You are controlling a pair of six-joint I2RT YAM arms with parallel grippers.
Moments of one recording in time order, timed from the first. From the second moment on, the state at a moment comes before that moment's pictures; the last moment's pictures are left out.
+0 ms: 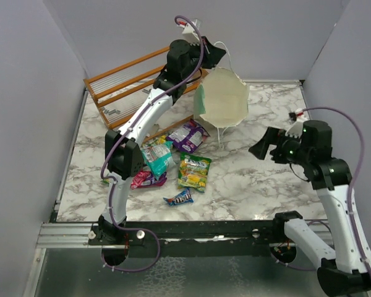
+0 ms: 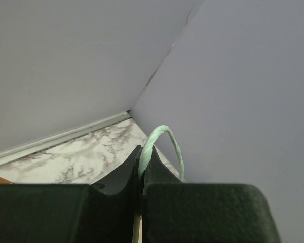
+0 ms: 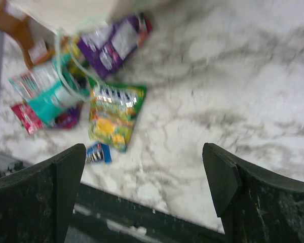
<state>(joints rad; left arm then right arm) -0.53 2.15 2.23 0.06 0.23 -0.58 0.13 0.85 1.02 -0.90 -0.35 0.36</state>
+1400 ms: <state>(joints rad) -0.60 1.81 1.56 0.33 0.32 -0.83 0.23 0.76 1.36 -0.59 -0.01 0.15</state>
